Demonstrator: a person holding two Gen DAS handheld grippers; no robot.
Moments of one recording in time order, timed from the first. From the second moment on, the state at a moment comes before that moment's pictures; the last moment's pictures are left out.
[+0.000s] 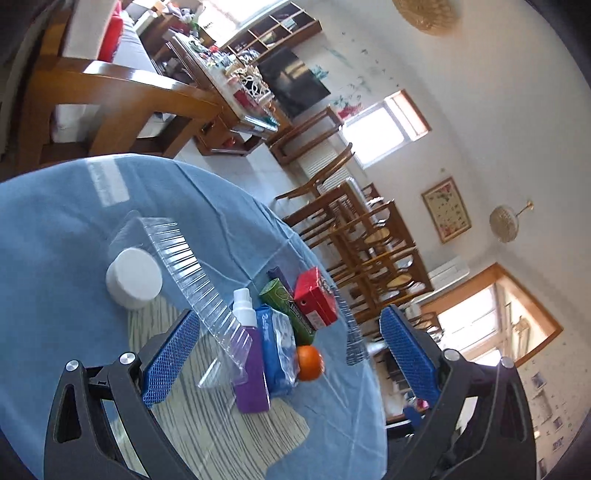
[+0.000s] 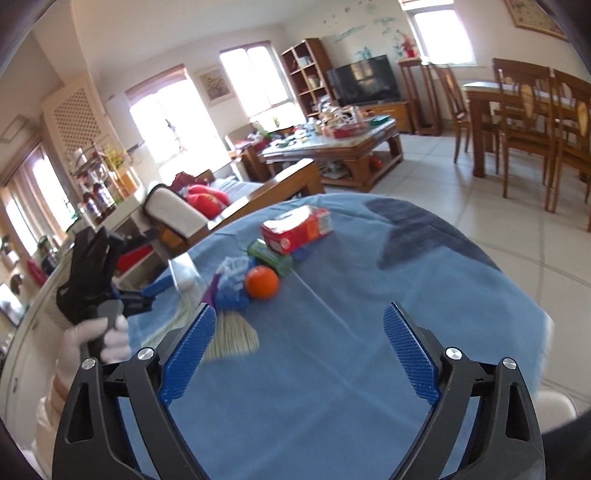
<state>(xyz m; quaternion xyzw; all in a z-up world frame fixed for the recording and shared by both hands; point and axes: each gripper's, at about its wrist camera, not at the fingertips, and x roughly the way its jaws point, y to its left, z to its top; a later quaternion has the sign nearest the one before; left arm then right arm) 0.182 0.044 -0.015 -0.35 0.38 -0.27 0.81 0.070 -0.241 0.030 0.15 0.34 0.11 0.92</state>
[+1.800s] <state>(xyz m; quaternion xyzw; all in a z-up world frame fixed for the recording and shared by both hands) 0.181 0.056 -0.023 -0.43 0.28 -0.43 0.75 0.282 -0.185 -0.017 0.12 0.43 0.14 0.88</state>
